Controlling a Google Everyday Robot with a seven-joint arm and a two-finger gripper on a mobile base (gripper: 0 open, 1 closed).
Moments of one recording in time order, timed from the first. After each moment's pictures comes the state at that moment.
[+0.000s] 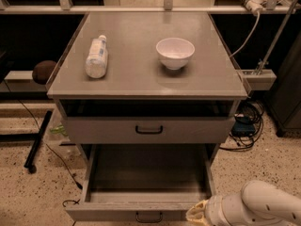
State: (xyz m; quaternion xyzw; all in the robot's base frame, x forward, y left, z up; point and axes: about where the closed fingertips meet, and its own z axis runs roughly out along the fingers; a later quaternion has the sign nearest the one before) arm 0.349 -0.151 0.469 -0.53 0.78 0.24 0.23
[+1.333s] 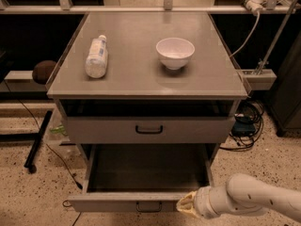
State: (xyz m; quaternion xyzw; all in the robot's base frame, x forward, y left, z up) arm 0.391 -0.125 0.431 -0.56 0.75 0.24 0.26
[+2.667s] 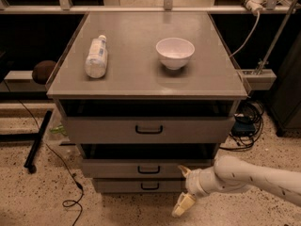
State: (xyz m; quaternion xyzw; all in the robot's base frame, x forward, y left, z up) arm 0.463 -0.111 0.415 -0.58 0.74 0.23 0.27
